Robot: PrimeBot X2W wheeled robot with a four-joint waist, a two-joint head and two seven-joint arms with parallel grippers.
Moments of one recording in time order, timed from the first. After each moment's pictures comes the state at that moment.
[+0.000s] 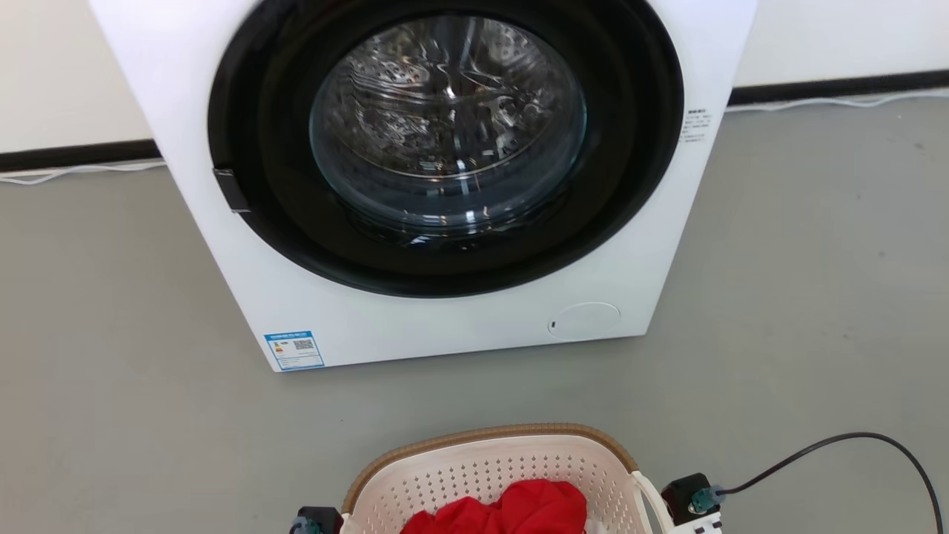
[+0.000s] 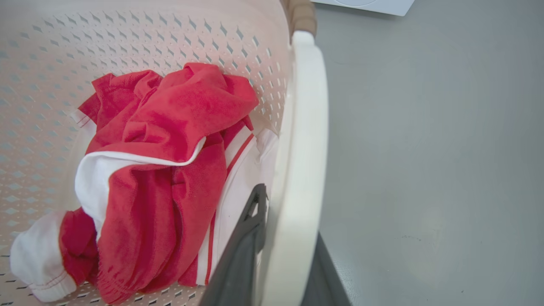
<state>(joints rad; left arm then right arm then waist) -0.34 0.05 -0.80 1.19 -0.79 0.04 -0.04 -0.37 -0.08 0.71 1.13 0.54 0.11 0.05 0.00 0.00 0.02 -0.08</state>
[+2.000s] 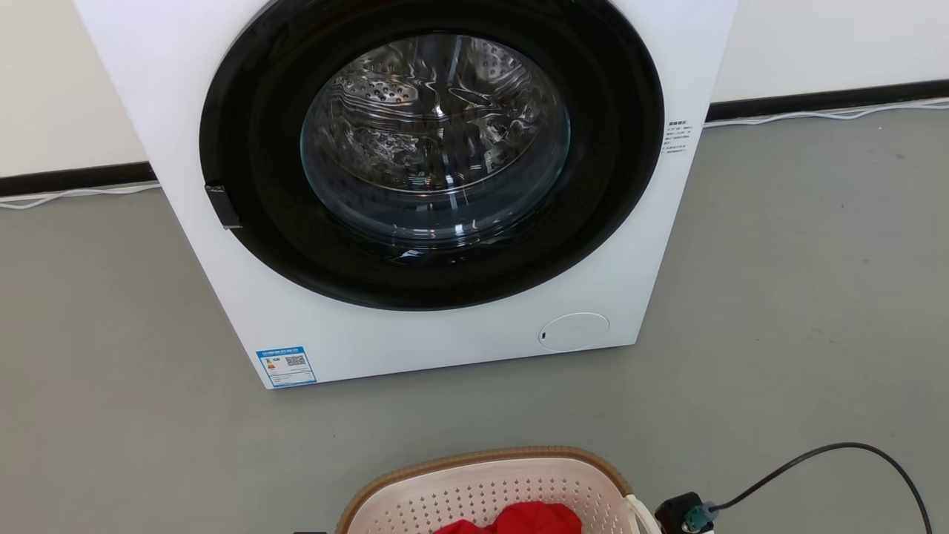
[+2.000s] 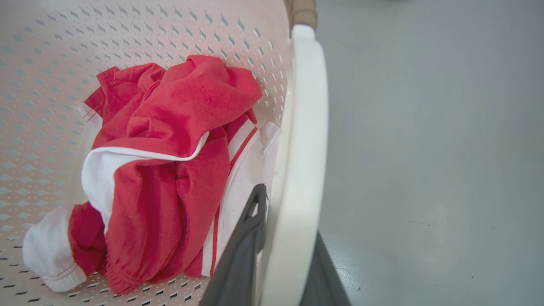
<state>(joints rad) -0.32 0.06 -0.96 1.22 -0.98 0.05 -0.10 -0.35 -0.09 0.82 1.12 0.64 0.11 0.08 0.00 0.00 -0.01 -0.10</state>
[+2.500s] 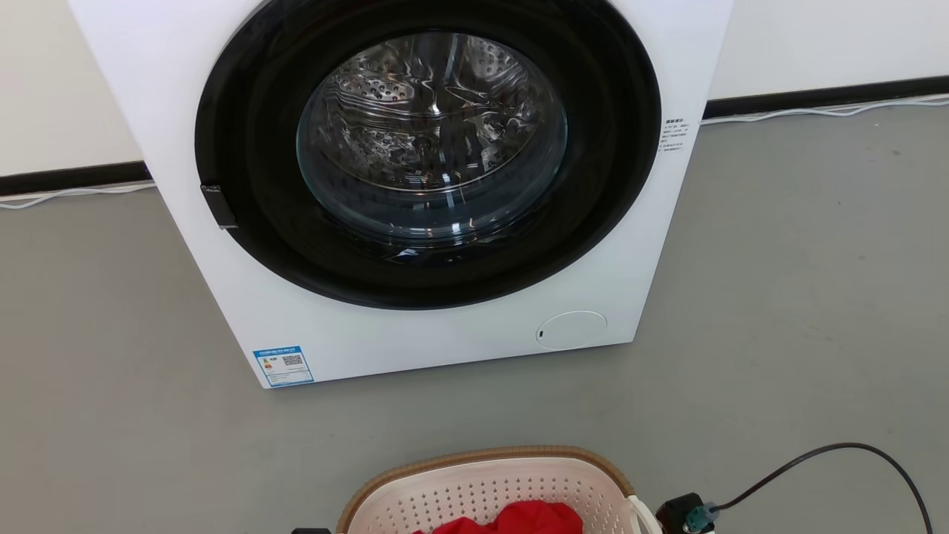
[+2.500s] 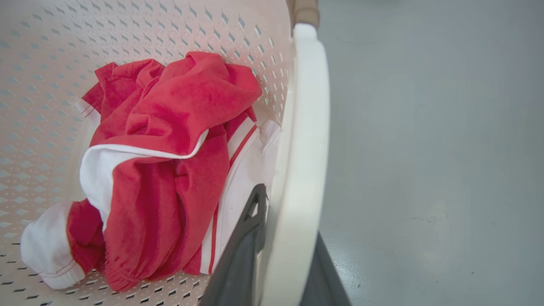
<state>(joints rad) -0.33 0.06 -1.00 1.23 -1.00 0.05 -0.10 -0.35 -0.09 0.82 1.13 0.65 0.11 0.08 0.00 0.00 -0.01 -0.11</state>
